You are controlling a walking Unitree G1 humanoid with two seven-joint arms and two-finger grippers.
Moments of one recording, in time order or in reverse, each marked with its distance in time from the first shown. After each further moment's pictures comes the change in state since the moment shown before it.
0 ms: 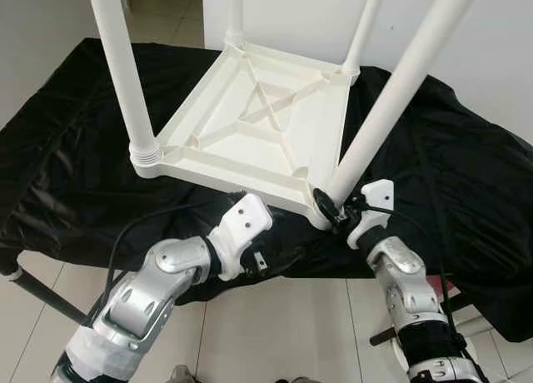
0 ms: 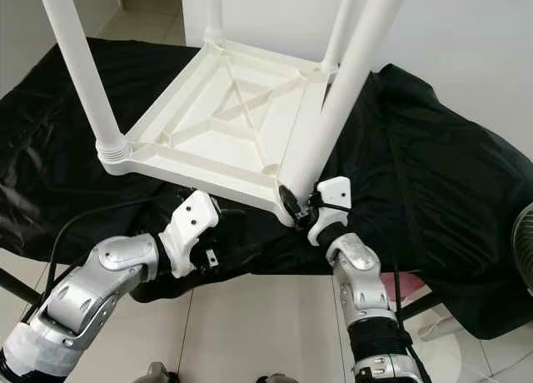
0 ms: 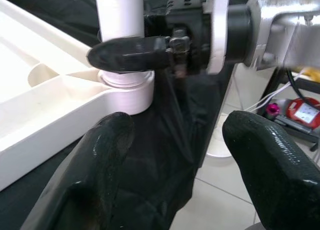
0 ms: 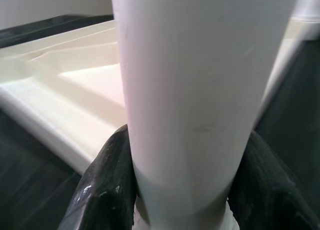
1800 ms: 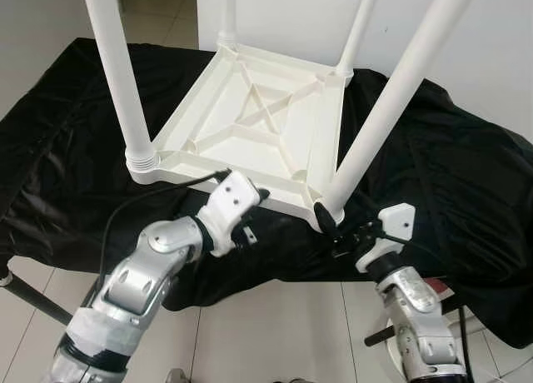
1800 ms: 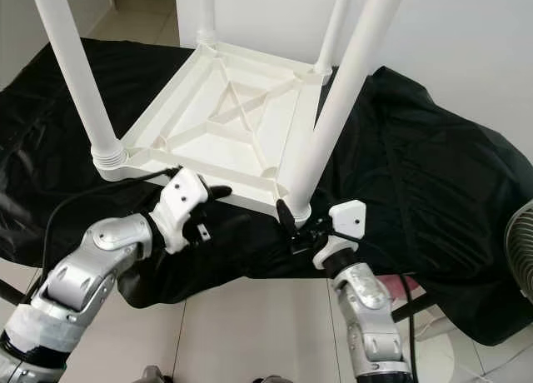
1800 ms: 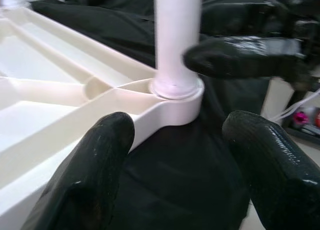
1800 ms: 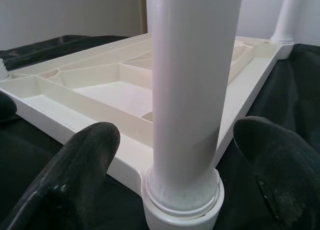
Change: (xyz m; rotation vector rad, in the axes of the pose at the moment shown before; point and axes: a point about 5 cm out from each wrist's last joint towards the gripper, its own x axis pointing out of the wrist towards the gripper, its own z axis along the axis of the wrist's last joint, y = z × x) left arm -0.004 0.028 0.003 0.054 -0.005 0.089; right arm -0.042 -0.002 0.018 -0.020 -0.067 0.099
